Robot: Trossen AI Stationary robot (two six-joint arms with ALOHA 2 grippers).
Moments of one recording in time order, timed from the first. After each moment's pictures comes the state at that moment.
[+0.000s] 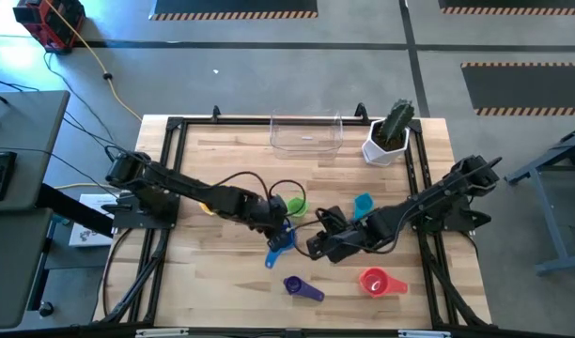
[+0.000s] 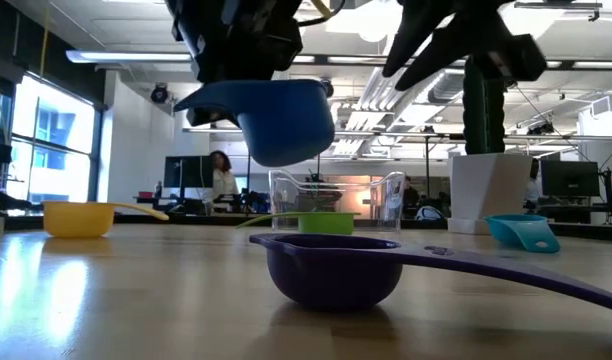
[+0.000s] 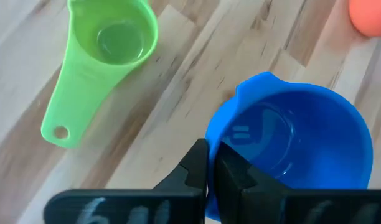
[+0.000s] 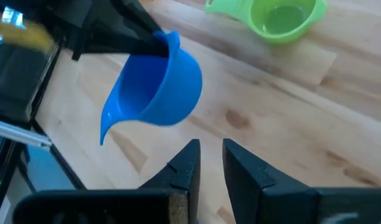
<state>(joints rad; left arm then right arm) -0.22 1.71 1.19 -0.51 -0.10 -0.75 0.45 1.62 1.20 -0.54 0.39 1.46</state>
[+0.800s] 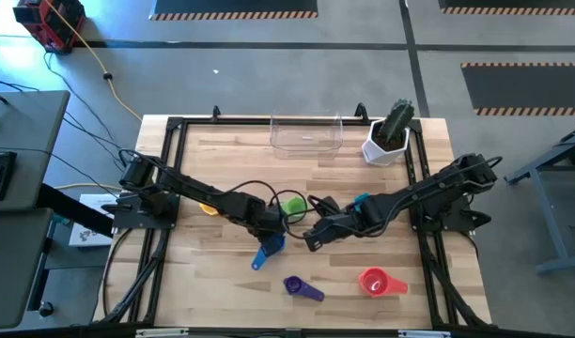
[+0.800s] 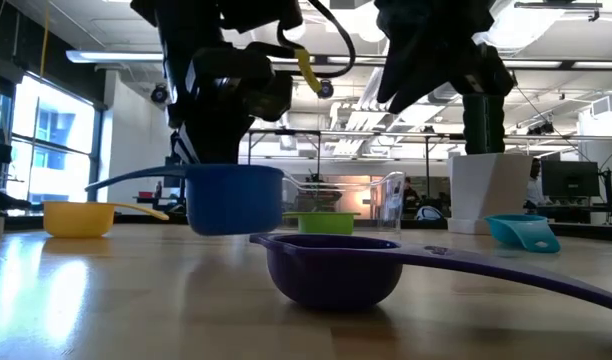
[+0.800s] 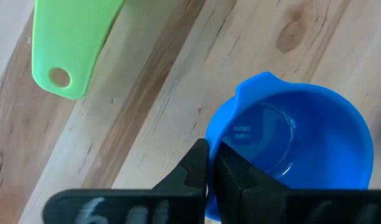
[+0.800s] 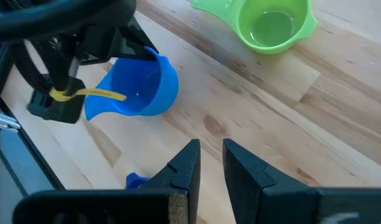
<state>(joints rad) -0.21 1.83 1.19 -0.63 -0.04 -0.70 0.34 1.62 1.20 -0.58 0.23 1.27</state>
